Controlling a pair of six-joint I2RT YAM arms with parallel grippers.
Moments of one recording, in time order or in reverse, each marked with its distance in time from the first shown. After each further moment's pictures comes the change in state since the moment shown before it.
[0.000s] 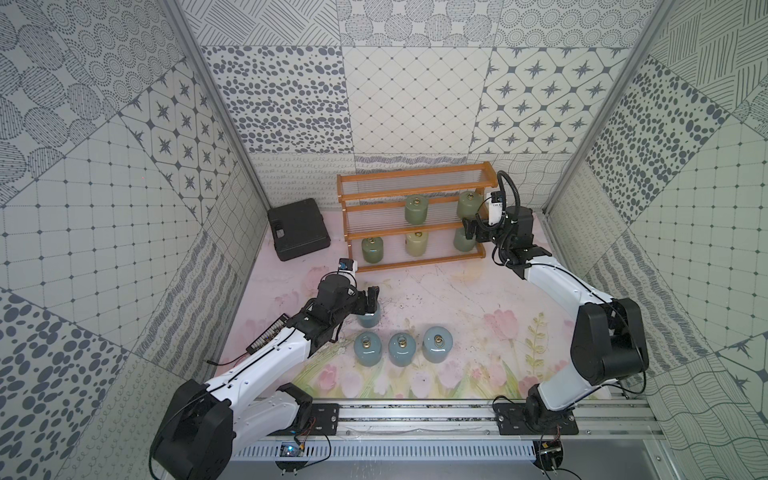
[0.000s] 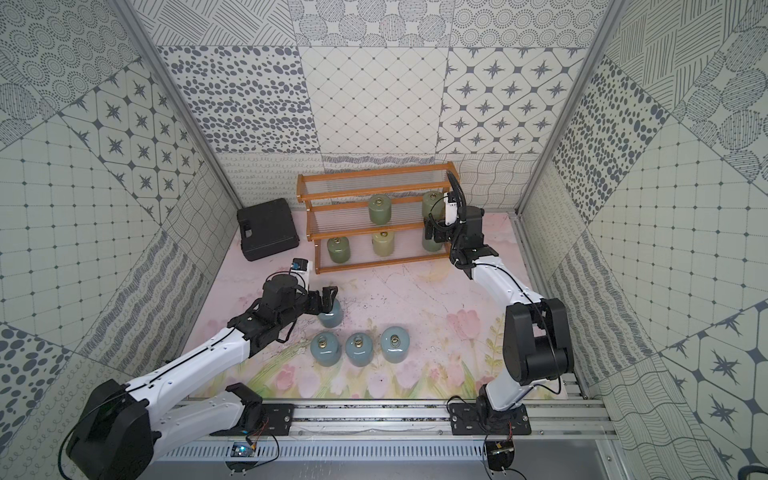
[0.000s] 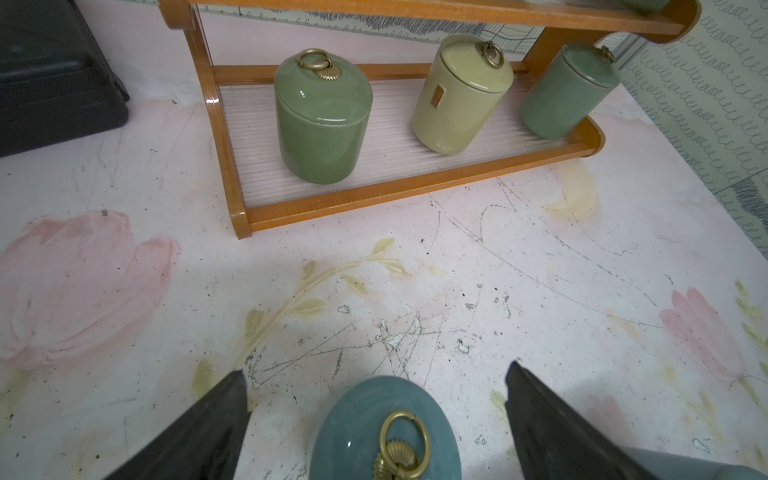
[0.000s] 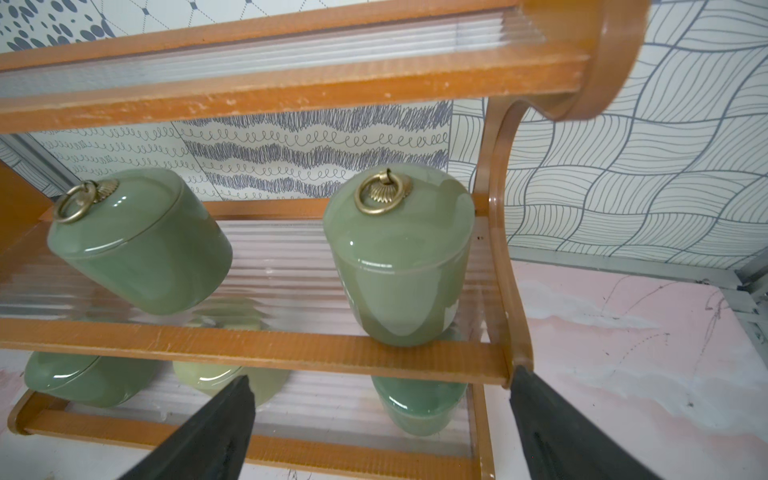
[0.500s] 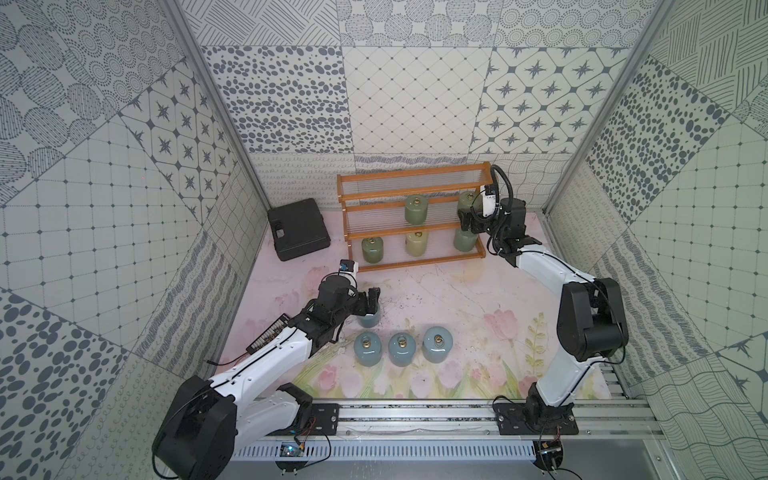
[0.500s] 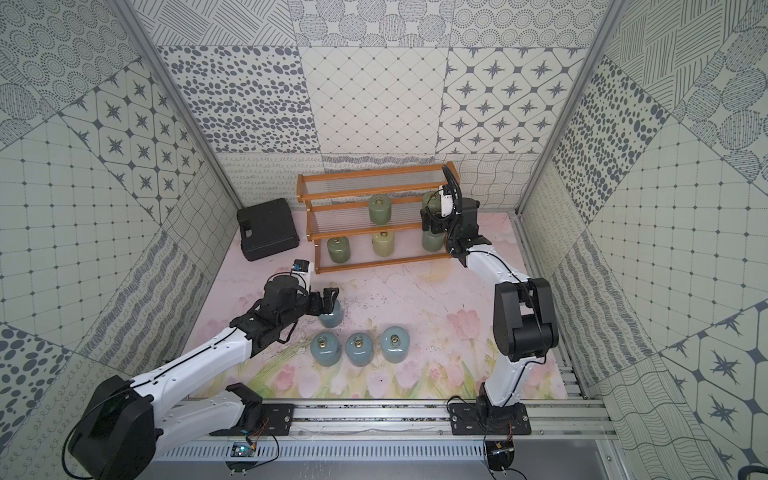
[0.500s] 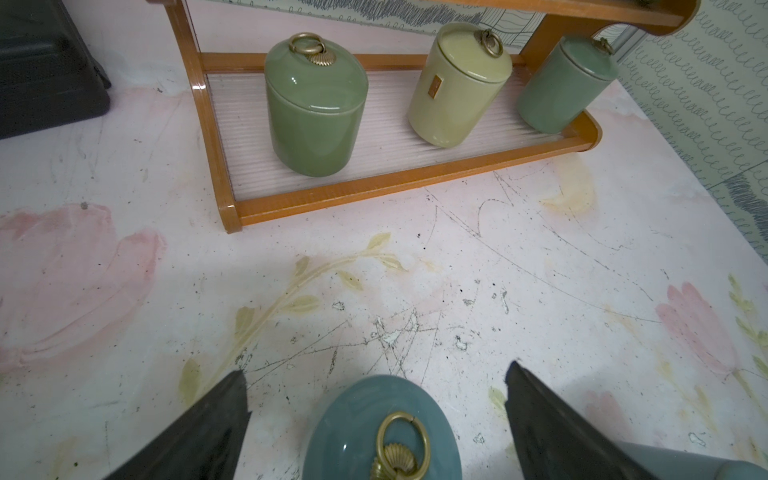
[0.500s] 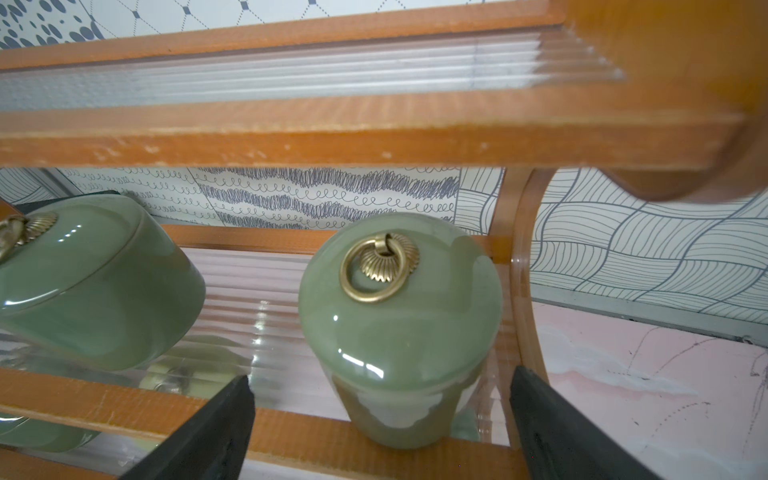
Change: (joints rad) left arm 0.003 0.019 -0.019 0.037 0.019 -0.004; right arm -0.012 0.154 0.121 0.063 -0.035 -0.033
